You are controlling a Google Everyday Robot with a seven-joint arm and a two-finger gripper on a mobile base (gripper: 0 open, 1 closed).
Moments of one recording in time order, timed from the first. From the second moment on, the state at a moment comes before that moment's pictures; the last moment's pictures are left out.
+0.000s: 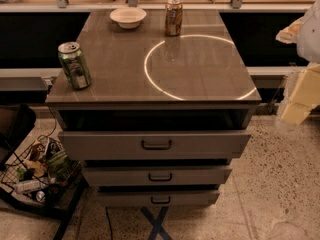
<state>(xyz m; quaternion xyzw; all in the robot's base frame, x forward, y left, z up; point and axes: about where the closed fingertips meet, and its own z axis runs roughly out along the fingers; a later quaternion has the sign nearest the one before) 0.438 -0.214 0.986 -0.60 0.78 -0.05 0.17</state>
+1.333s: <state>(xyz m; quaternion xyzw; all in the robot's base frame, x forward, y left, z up) 0.527 -0.283 1.043 -0.42 0.82 -0.10 0.38</state>
